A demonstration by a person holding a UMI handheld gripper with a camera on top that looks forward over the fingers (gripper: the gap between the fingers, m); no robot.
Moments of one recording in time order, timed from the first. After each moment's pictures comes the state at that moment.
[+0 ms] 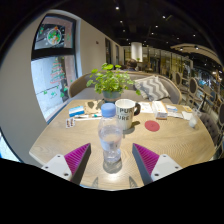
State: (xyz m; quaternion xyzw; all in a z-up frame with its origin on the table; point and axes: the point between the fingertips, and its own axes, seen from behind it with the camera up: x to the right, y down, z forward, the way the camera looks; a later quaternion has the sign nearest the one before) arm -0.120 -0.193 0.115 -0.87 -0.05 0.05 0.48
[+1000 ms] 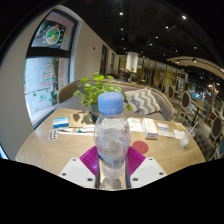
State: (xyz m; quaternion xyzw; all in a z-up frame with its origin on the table) arm -0.086 -0.106 0.148 -0.85 -0.05 -0.03 0.52
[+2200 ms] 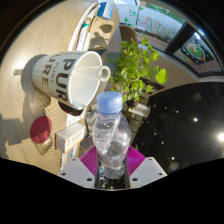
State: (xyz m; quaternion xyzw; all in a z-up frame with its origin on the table) arm 0.050 0.098 0.194 -0.51 -0.55 -0.59 0.30
